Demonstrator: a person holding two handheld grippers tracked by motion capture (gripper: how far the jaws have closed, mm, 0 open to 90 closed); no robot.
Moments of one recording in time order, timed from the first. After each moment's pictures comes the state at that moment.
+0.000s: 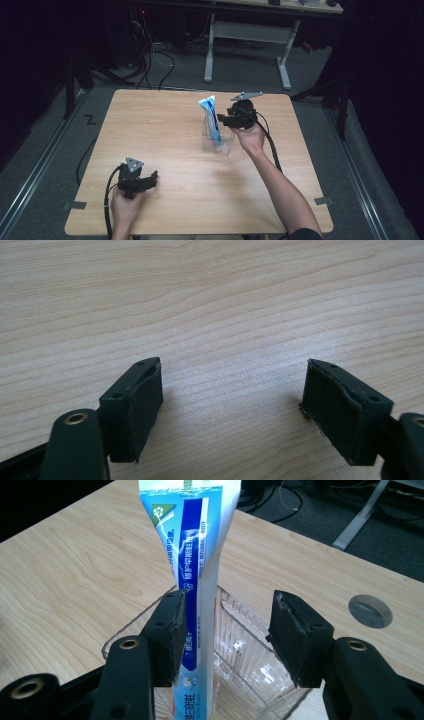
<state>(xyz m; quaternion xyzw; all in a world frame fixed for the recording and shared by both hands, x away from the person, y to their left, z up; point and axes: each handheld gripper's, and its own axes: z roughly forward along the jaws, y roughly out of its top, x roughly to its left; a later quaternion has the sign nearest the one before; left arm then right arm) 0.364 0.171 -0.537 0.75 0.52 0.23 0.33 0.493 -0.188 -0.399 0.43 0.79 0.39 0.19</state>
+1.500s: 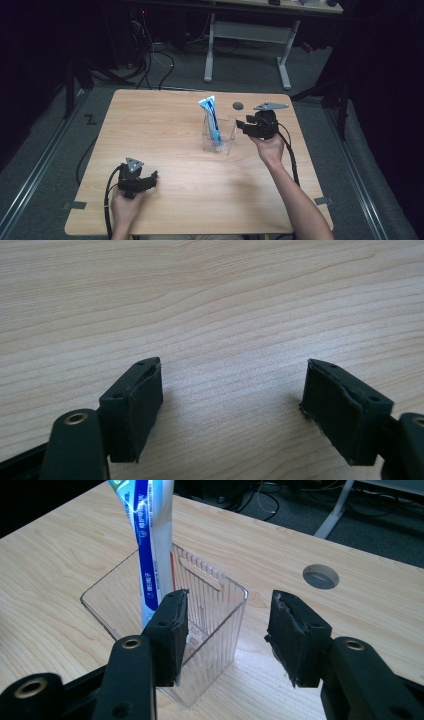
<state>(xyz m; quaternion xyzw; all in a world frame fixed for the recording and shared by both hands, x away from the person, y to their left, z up) 0.364 0.172 -0.536 0.75 0.52 0.22 0.33 0.456 -0.241 -0.402 0.46 0.76 0.40 0.21</state>
